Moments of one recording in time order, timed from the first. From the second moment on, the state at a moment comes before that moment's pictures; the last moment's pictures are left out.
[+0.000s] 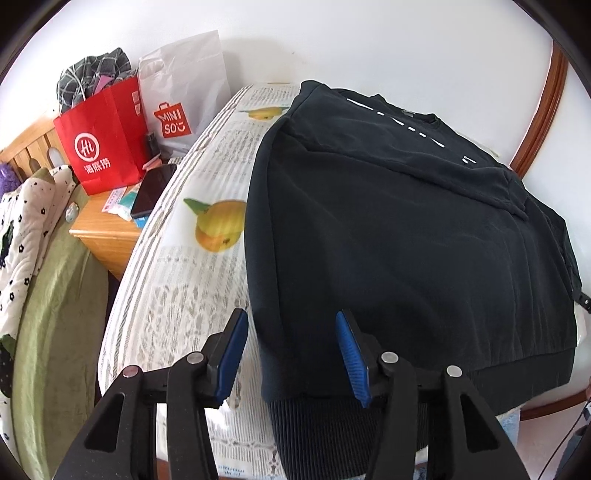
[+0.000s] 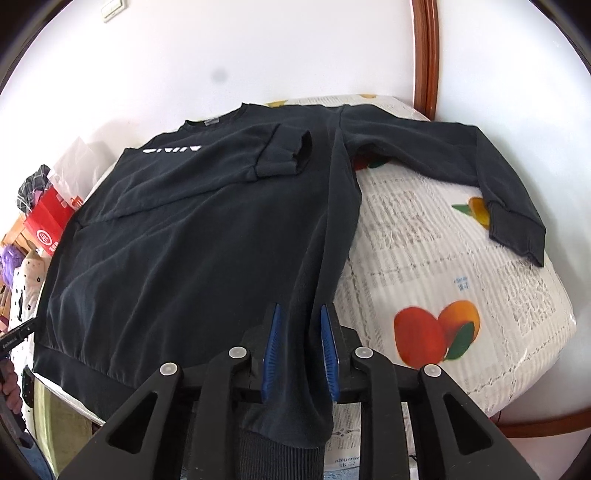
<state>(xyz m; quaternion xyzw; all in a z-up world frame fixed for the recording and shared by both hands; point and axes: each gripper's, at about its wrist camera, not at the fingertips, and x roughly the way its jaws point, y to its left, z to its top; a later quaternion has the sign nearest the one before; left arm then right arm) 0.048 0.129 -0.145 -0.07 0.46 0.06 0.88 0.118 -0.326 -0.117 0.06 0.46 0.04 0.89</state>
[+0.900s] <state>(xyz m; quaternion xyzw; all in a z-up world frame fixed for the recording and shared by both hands) 0.223 0.166 -0.141 -0.04 0.46 0.10 0.88 0.418 -0.022 -0.077 -0.03 0.41 0.25 0.88</state>
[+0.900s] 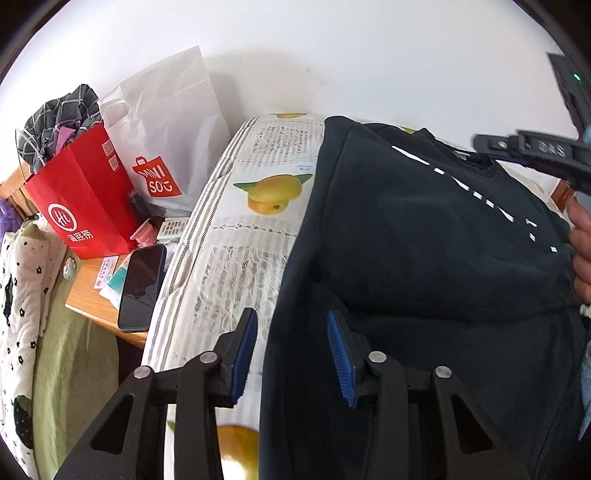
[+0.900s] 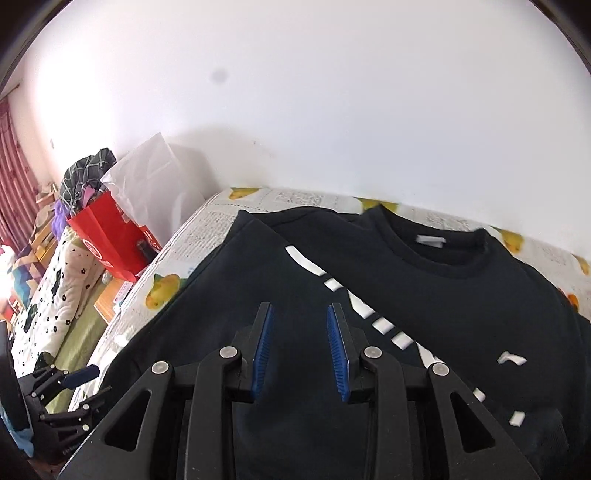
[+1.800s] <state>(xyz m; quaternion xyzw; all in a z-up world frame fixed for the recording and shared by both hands) 0.248 0.202 -0.159 -0.12 0.43 0.06 0.89 0.539 0.136 -0.130 -0.03 0.40 0.36 0.84</state>
